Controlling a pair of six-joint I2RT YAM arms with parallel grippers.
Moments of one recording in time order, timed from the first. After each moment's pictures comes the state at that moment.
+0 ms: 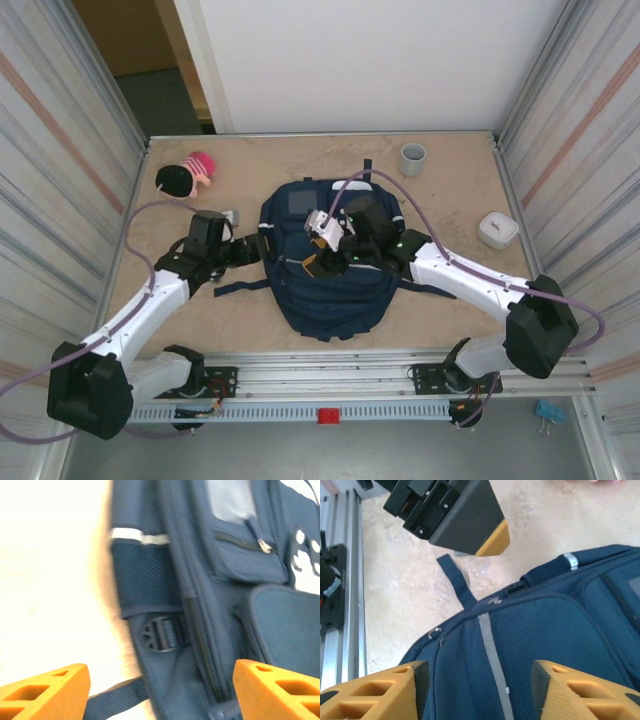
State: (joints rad) left arm -0.32 1.08 0.71 -0.43 0.13 -0.52; right arm 0.80 1.39 1.00 -0.24 -0.41 -0.17
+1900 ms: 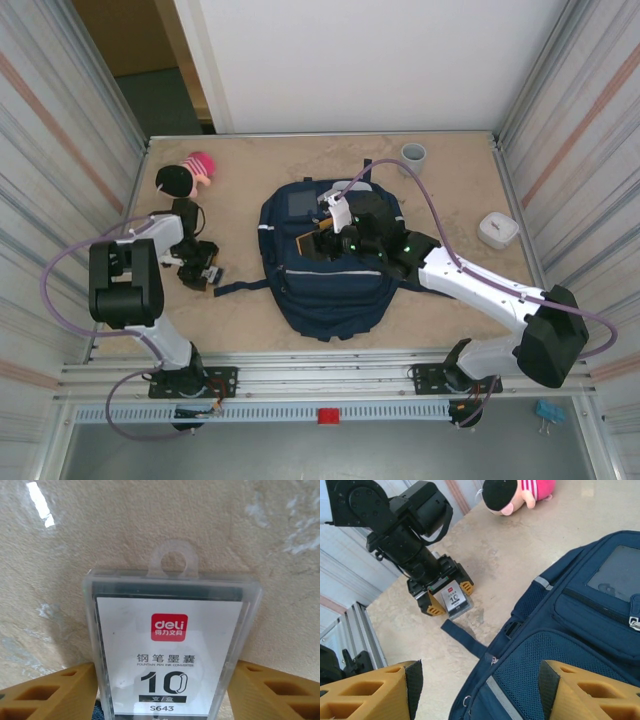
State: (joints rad) left arm 0.05 1.69 0.98 -0.84 0.09 -1.29; right arm 0.83 1.32 1.01 -0.14 -0.23 0.34
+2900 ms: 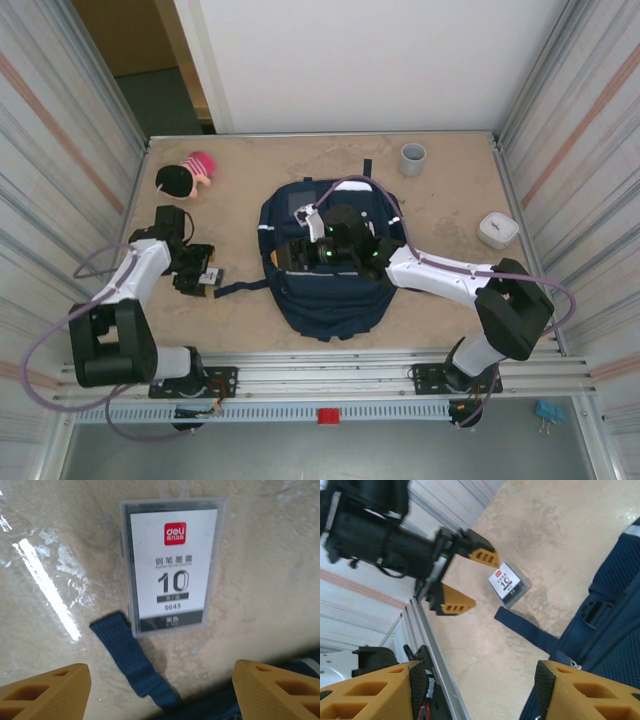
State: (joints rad) left arm 0.08 1.35 0.84 -0.86 0.19 -1.34; right arm 0.89 1.54 0.98 0.13 -0.41 0.62
